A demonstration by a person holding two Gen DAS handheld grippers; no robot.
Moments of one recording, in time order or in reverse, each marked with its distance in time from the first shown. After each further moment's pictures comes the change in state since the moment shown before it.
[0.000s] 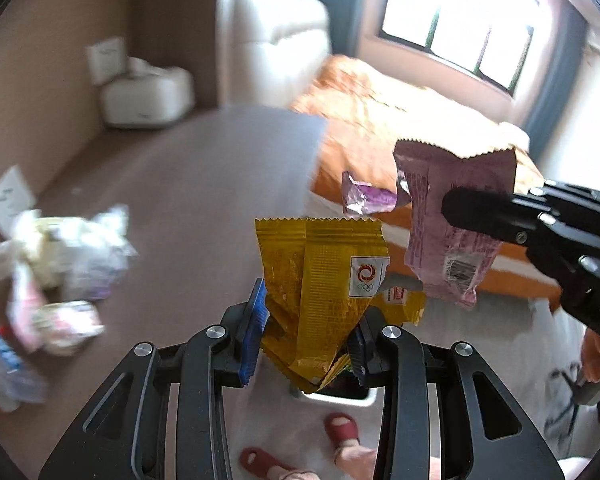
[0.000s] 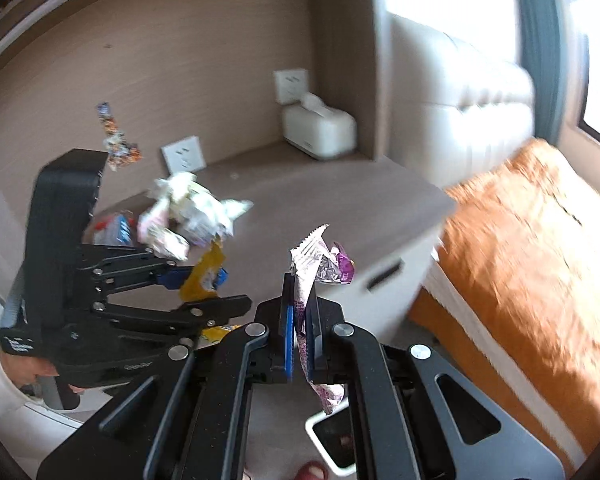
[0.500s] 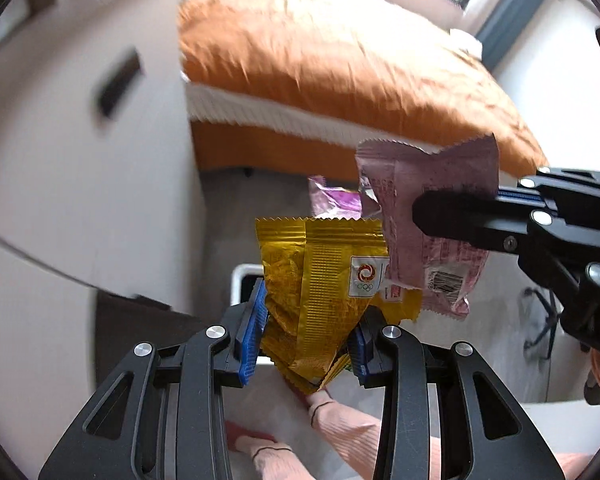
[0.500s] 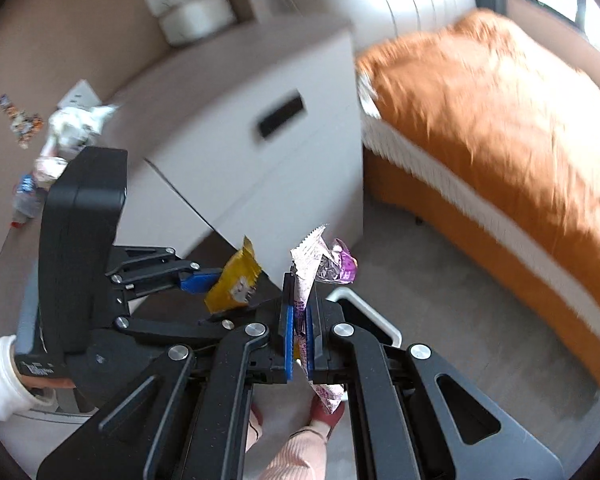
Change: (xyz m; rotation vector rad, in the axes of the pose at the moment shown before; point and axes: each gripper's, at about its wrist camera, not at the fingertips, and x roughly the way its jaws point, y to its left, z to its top) left arm 0.197 -0.077 -0.060 0.128 0.322 -0.209; right arm 0.088 -0.113 -0.136 0.283 0.295 -0.066
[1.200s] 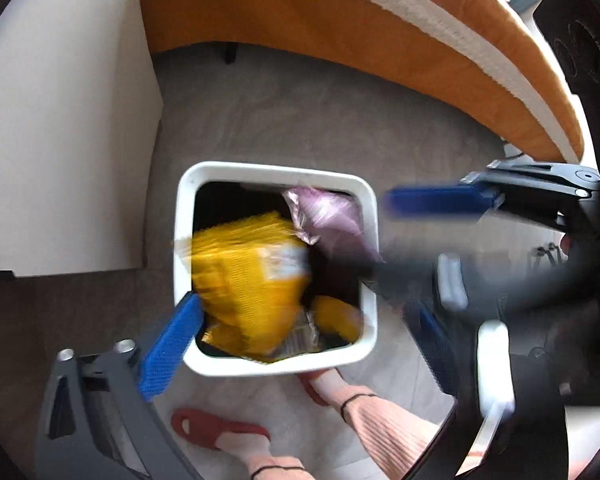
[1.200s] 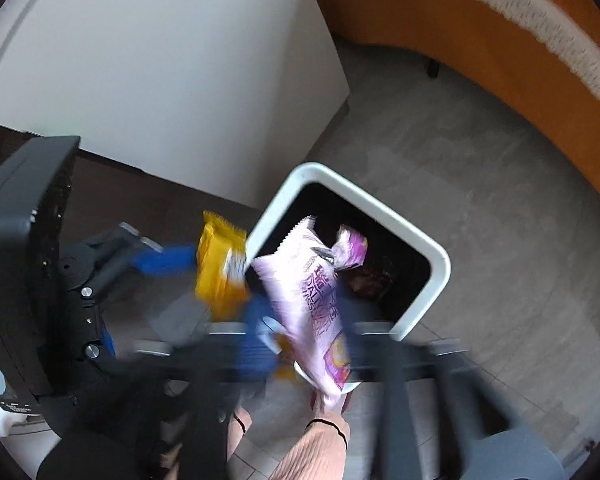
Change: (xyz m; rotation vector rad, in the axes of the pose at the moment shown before) left arm 0.266 0.055 -0.065 -0.038 0.261 -0.066; right arm 0.278 -0.096 -0.097 0.158 0.331 0.053
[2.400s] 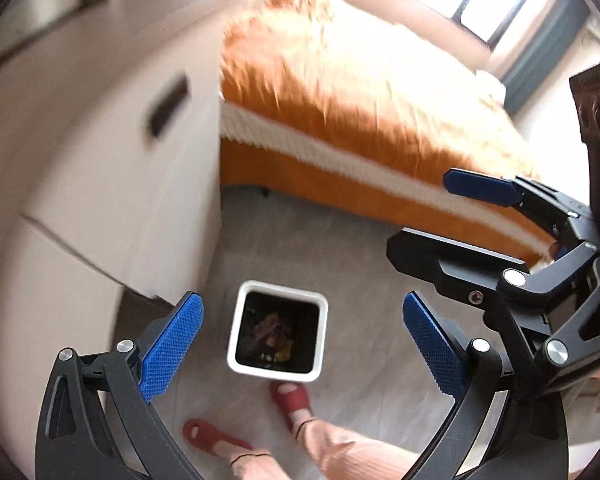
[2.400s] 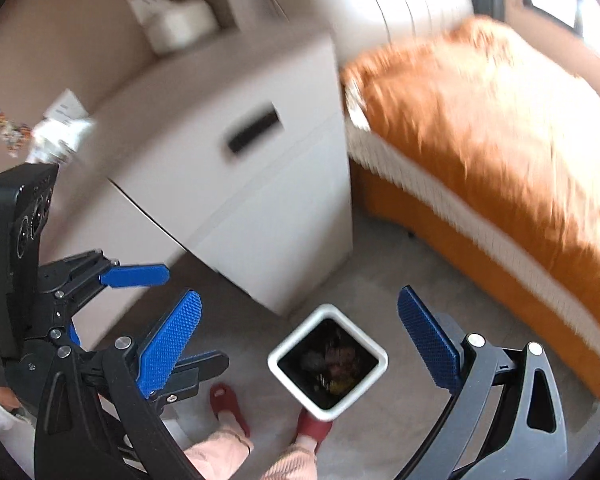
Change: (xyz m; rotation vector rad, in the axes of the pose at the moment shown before) left arm -0.334 -0.069 -0.016 -0.116 -0.404 0.086; right arm -0.324 0.132 0.015 -0.249 -0.447 -0.041
